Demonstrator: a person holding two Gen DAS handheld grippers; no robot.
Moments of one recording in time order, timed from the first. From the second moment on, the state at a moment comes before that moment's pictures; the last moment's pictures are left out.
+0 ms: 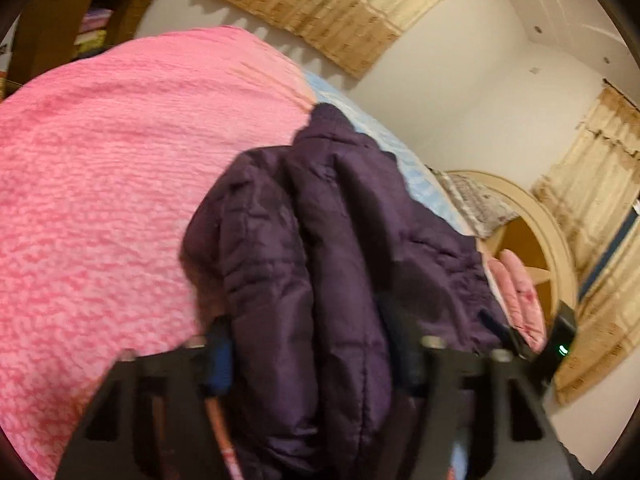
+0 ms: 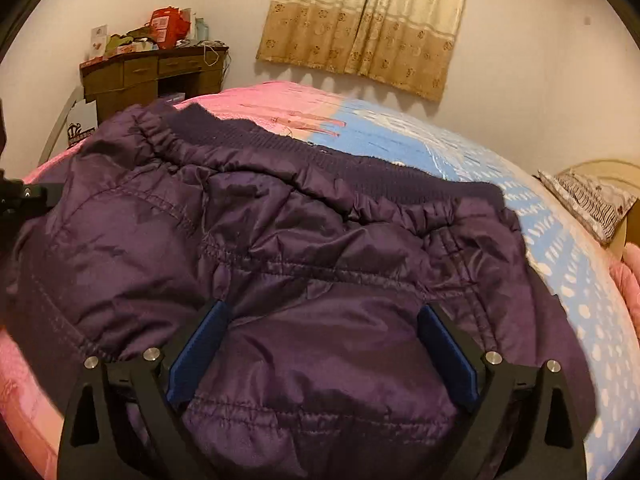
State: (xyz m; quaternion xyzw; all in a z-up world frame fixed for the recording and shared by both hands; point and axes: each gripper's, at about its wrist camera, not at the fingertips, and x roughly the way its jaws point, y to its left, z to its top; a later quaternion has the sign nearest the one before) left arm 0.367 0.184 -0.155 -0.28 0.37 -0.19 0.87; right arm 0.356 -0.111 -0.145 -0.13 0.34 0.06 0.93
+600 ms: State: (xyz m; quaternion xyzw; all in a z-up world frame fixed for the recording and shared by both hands) left arm 0.357 0.163 -0.132 -0.34 0.34 -0.25 0.84; right arm 0.361 -0.105 -0.149 -0.12 0.35 0.07 0.93
